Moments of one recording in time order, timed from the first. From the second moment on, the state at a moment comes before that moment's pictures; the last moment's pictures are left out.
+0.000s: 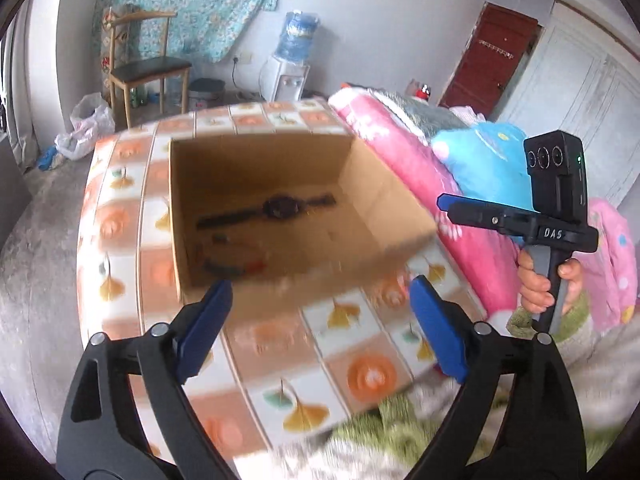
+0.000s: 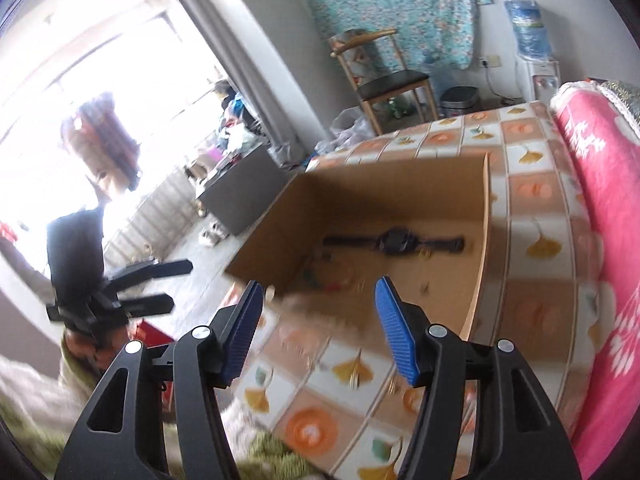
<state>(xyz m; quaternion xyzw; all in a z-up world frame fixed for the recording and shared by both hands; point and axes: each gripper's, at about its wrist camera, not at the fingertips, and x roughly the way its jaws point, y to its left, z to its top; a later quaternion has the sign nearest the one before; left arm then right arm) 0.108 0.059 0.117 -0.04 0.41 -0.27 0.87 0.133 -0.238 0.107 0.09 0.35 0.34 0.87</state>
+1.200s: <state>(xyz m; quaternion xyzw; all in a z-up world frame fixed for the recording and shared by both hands) 0.114 -0.010 -0.037 0.05 0.45 -0.23 0.86 0.141 -0.185 -0.037 0.07 0.47 0.23 0.85</state>
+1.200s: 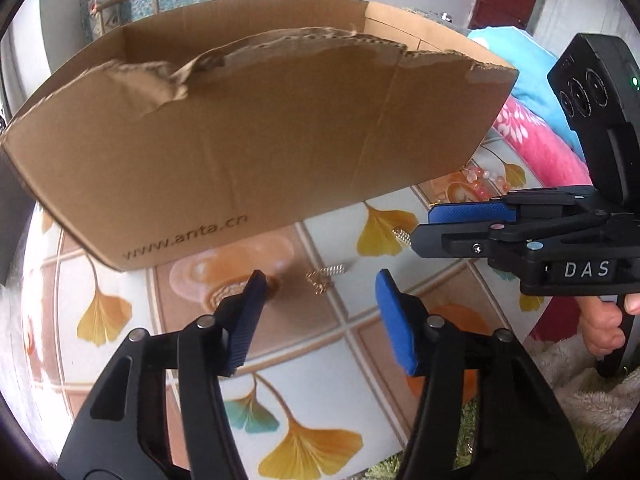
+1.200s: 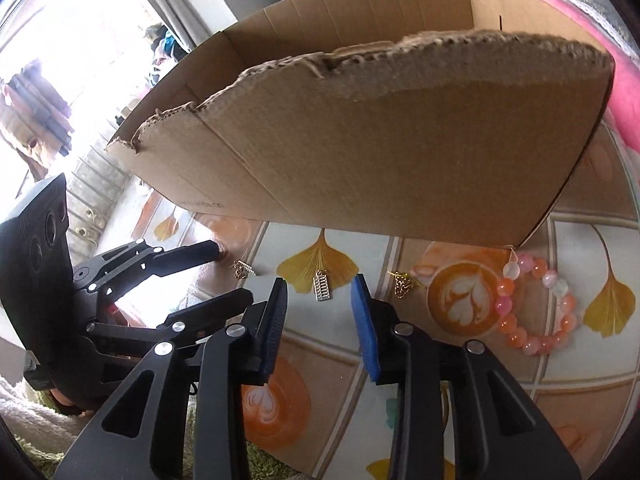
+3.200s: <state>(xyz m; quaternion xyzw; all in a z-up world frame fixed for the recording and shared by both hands) 0.108 -0.004 -0.035 0.07 0.45 -0.16 0.88 0.130 -0.139 -0.033 -0.08 0.44 0.20 0.87</state>
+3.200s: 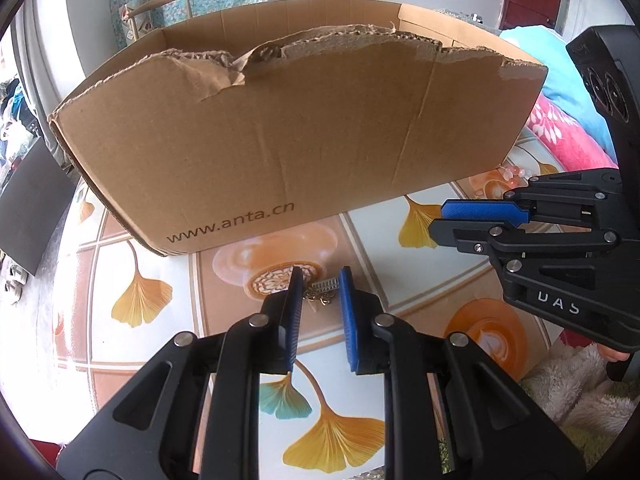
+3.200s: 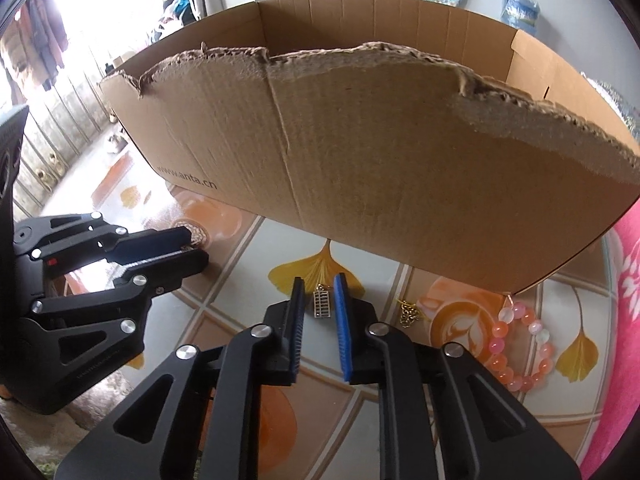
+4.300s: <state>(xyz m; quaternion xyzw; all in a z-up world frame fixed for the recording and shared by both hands) 0.104 0.012 -0.017 0.03 0.44 -0.17 0.88 0.109 -0.182 0.020 0.00 0.40 0.24 0.88</state>
